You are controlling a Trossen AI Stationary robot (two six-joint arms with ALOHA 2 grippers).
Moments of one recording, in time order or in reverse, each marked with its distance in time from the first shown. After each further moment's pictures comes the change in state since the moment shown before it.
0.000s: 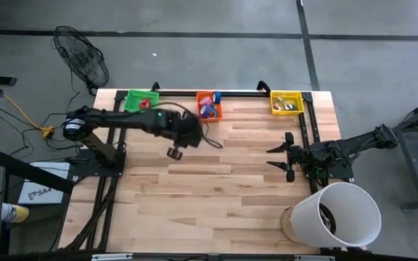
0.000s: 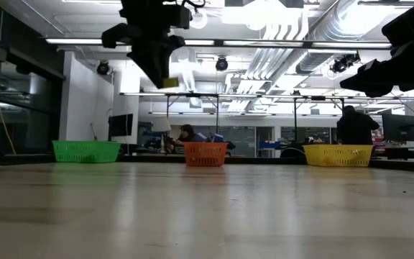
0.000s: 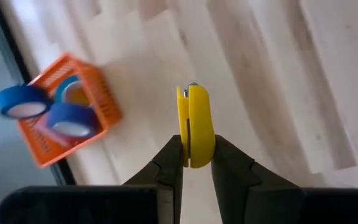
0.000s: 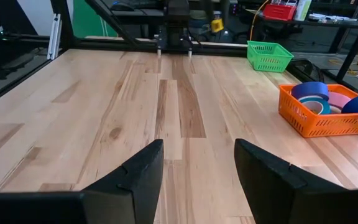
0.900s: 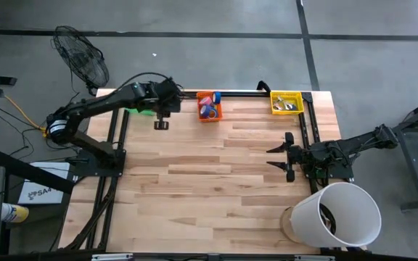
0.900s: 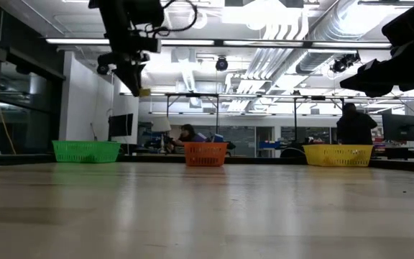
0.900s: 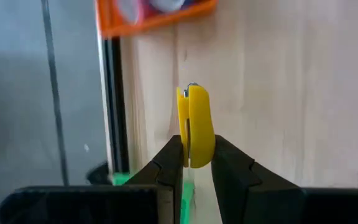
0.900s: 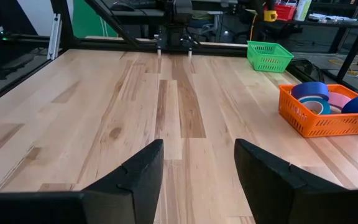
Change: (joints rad) left arm 0.424 -0.192 -0.147 0.031 -0.006 0.083; right arm 0.000 0.000 0.000 0.000 0.000 0.000
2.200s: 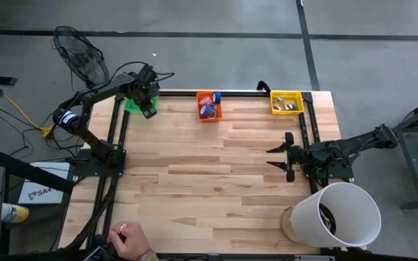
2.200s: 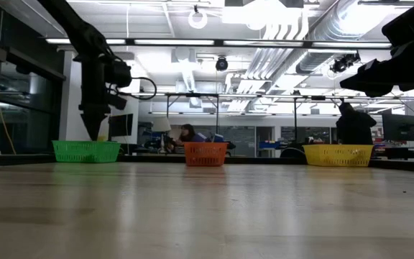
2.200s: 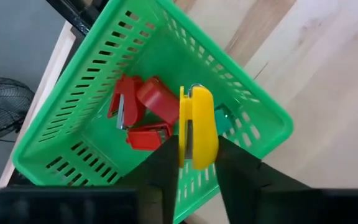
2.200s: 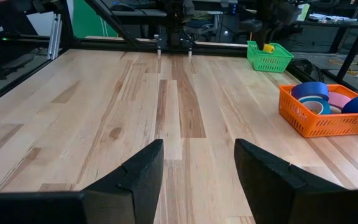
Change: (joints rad) left arm 0.547 0.131 -0.227 0.132 0.097 -0.171; right arm 0.000 0.000 0.000 0.000 0.000 0.000
